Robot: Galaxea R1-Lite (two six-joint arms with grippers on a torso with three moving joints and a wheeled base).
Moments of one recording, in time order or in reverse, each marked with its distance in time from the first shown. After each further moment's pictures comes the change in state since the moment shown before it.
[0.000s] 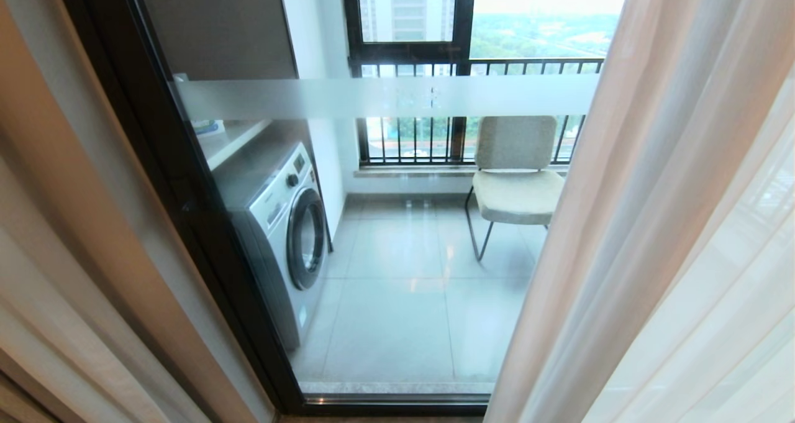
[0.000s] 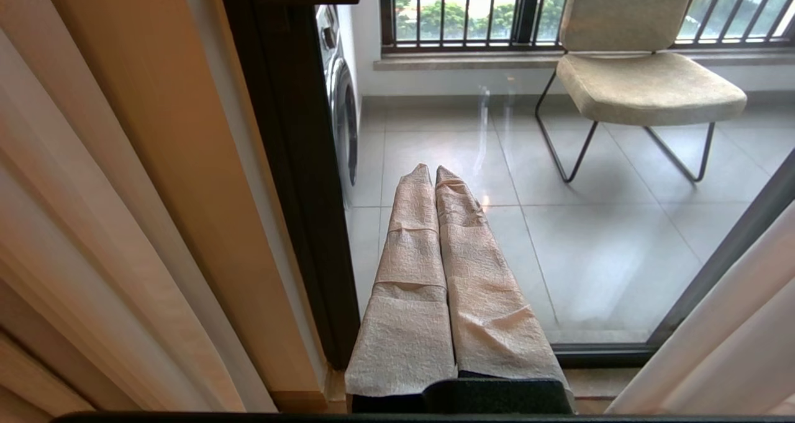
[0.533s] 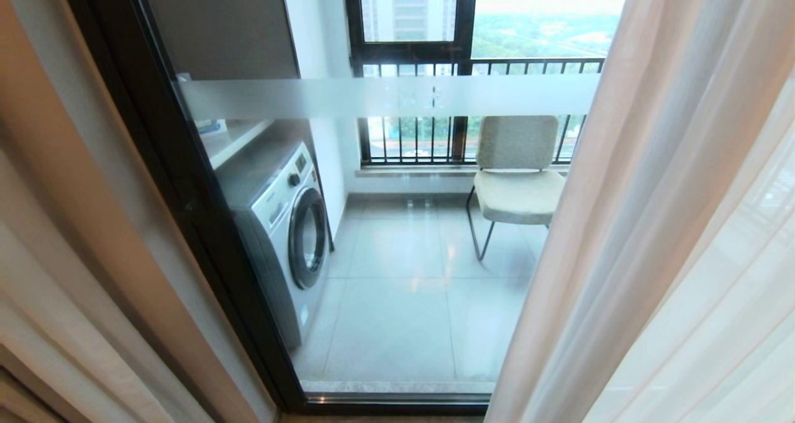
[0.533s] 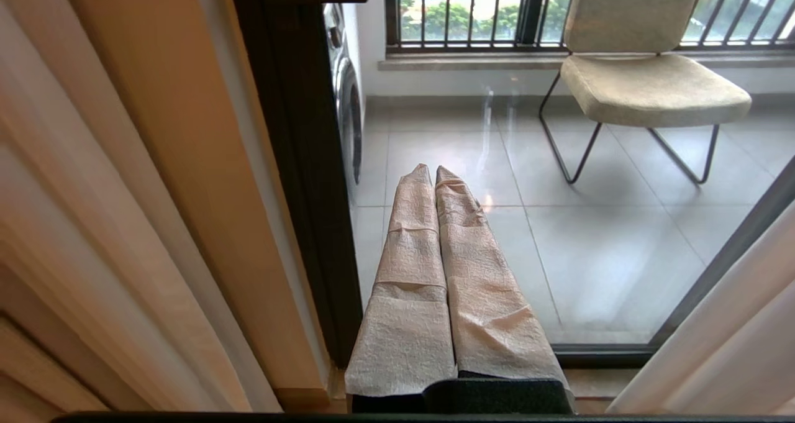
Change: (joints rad) left arm 0.001 0.000 0.000 0.000 0.000 -0.001; right arm 0.000 0.000 0.000 0.000 0.000 0.000
